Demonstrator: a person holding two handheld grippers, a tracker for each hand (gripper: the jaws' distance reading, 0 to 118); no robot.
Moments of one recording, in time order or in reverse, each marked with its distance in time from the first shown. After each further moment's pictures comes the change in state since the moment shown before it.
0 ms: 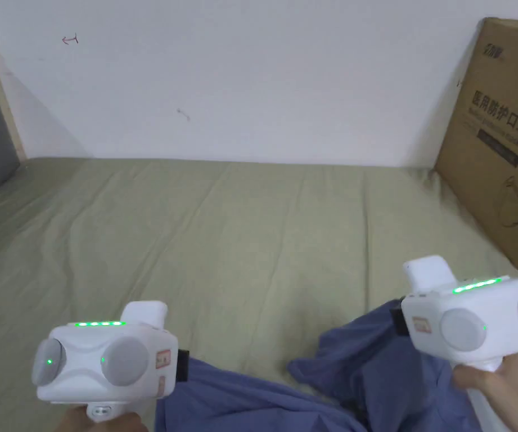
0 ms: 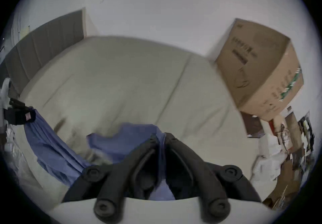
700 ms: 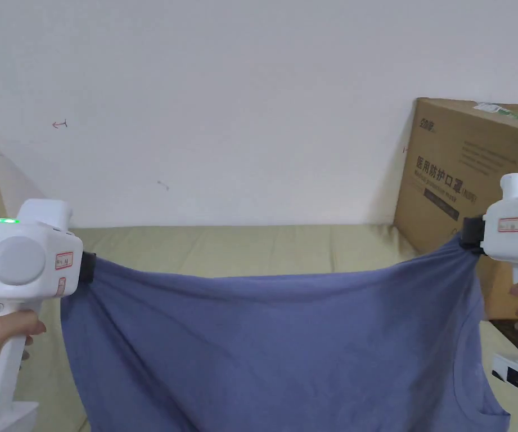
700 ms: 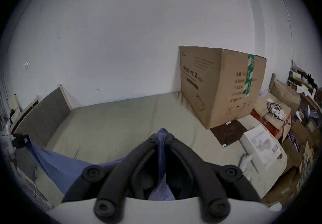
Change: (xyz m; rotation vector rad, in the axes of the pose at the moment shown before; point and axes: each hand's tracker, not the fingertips) left arm -0.032 0.119 0.156 0.374 0.190 -0.130; right arm 0.125 0.052 0.145 0.310 -0.083 -0.402
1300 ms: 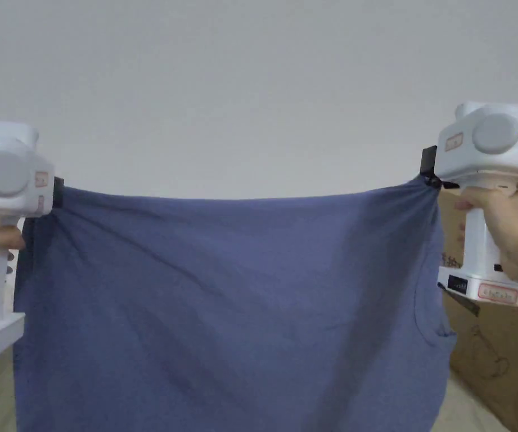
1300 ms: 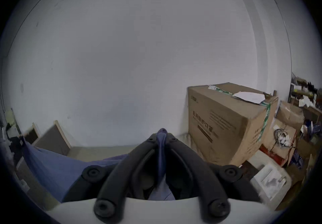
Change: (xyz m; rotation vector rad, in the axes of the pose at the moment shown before) left arm -0.032 0.245 -0.075 0.327 0.156 0.075; right arm -0.086 0.257 -0.110 0.222 -0.026 -0.039
